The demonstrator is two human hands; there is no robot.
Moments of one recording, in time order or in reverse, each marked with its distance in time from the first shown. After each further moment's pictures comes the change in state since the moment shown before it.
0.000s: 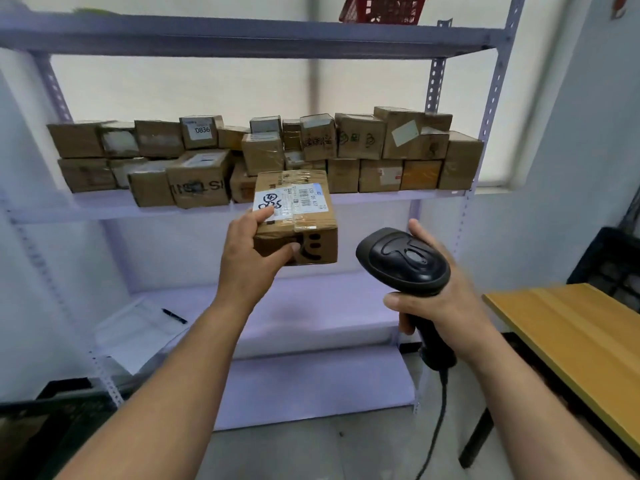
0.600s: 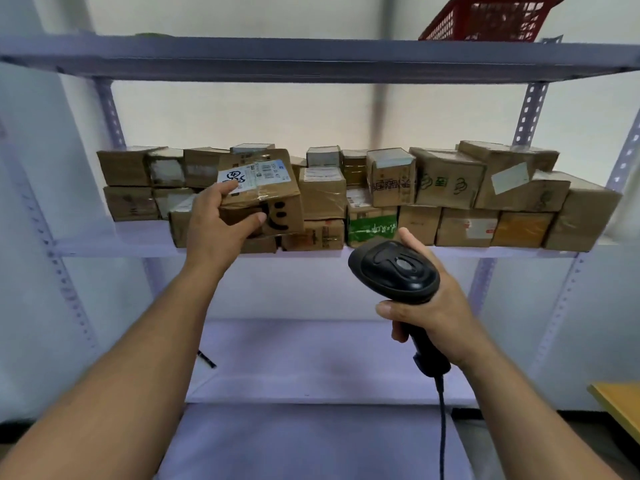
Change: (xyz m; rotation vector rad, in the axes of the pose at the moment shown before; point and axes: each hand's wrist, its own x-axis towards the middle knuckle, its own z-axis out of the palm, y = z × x) left_hand 0.188 -0.101 -0.068 0.070 0.241 -0.086; right_hand 0.189 0.027 0.075 0.020 -0.139 -0.029
